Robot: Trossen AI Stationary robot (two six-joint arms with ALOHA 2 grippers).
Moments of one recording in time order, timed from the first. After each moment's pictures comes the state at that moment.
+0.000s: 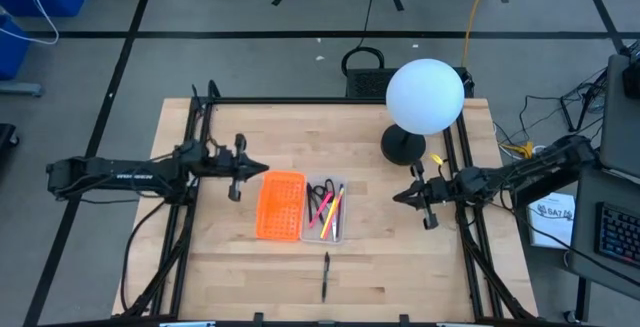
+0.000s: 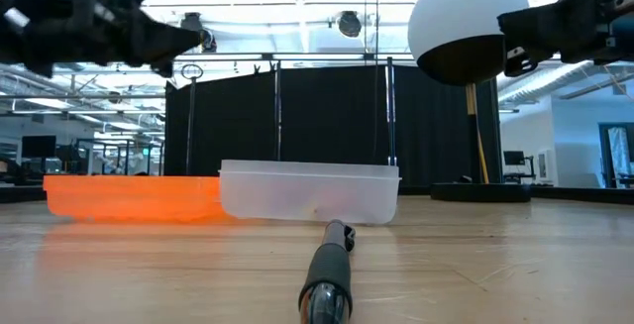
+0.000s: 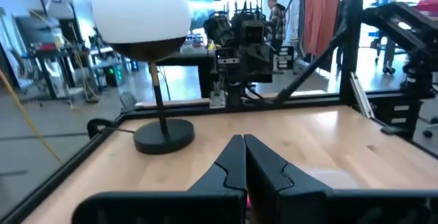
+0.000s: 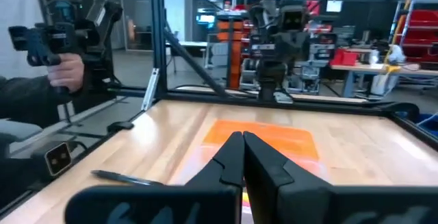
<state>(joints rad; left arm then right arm) 0.23 0.73 0.12 0.67 0.28 0.06 0.26 0.57 0.02 0.62 0.10 -0.03</state>
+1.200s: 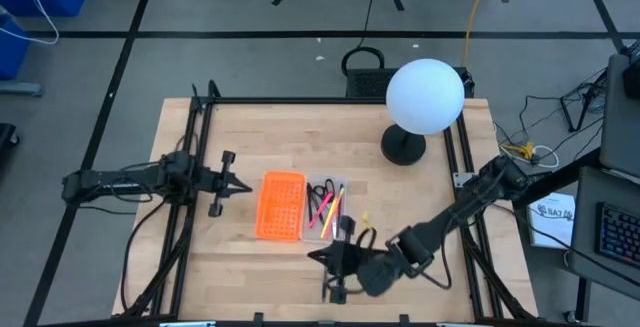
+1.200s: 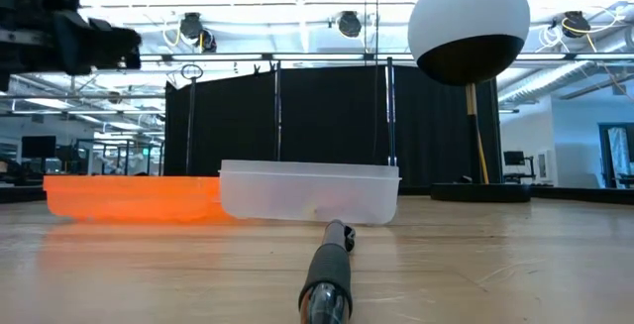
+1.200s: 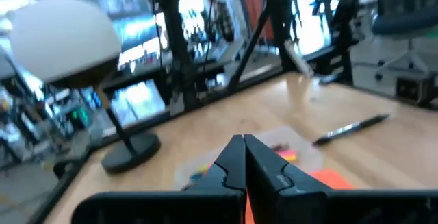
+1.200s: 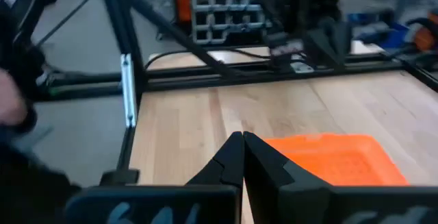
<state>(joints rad) 0.12 0.21 0.01 0.21 0.37 0.34 0.60 1.82 1.54 -0.16 0.67 0.33</state>
